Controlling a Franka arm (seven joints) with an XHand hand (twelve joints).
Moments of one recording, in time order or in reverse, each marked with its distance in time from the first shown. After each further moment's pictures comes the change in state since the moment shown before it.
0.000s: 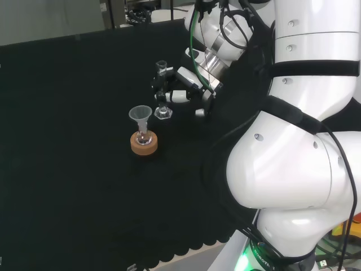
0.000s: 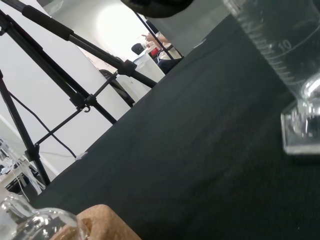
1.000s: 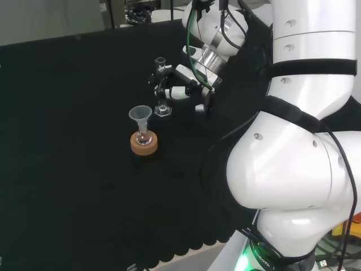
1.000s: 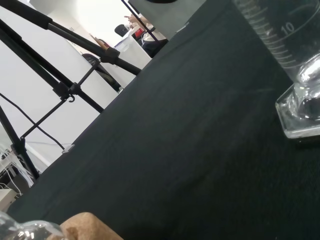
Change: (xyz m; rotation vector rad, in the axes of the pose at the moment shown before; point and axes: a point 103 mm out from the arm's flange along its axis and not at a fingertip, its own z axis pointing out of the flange) arm -0.008 0.007 -0.006 0.060 0.011 0.063
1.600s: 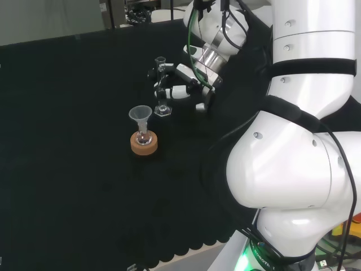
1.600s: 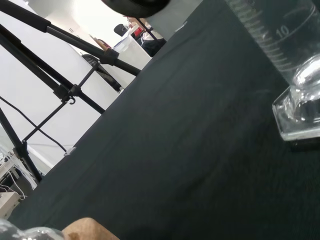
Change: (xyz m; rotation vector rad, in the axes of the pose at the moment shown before) arm -0.002 0.000 -0.004 0.003 0.019 0.010
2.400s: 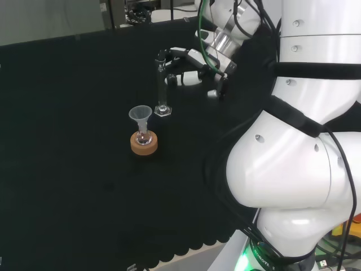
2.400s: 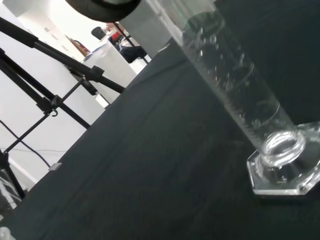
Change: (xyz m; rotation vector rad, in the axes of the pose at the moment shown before) arm 0.020 -0.017 -0.059 -0.017 -0.089 0.049
